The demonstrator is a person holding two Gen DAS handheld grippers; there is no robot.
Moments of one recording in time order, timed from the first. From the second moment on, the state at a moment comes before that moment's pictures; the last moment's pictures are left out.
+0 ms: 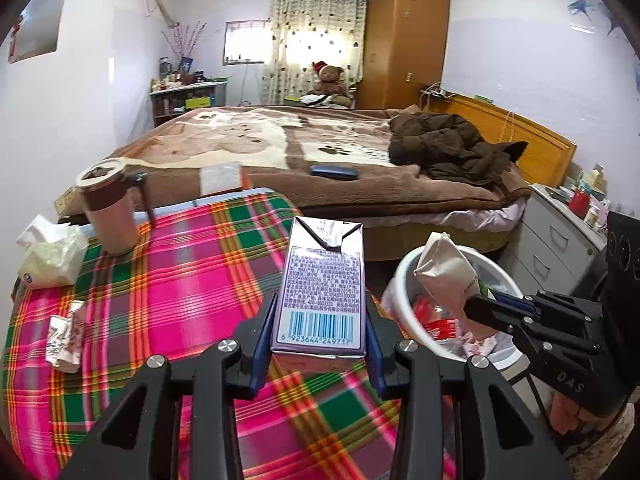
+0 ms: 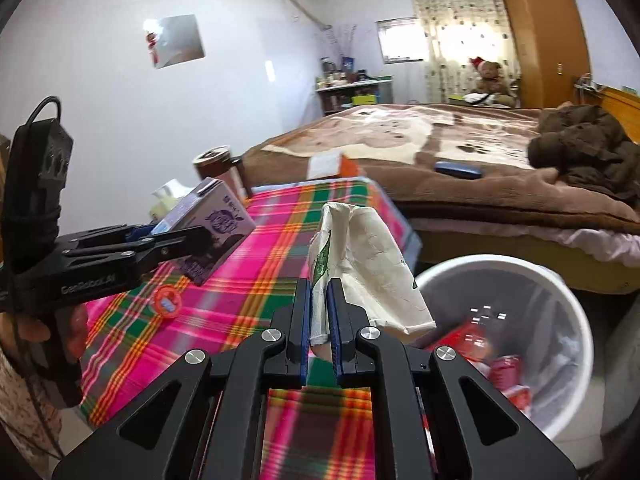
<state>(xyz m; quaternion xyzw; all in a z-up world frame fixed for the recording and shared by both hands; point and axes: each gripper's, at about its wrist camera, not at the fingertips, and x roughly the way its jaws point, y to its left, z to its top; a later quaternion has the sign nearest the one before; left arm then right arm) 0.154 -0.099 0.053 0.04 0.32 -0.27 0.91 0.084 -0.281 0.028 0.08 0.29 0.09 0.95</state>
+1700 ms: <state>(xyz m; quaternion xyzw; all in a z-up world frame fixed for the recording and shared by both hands) 0.136 -0.248 -0.004 0.07 0.37 -0.36 0.85 0.082 -0.390 -0.019 0.14 0.36 -0.07 0.92</state>
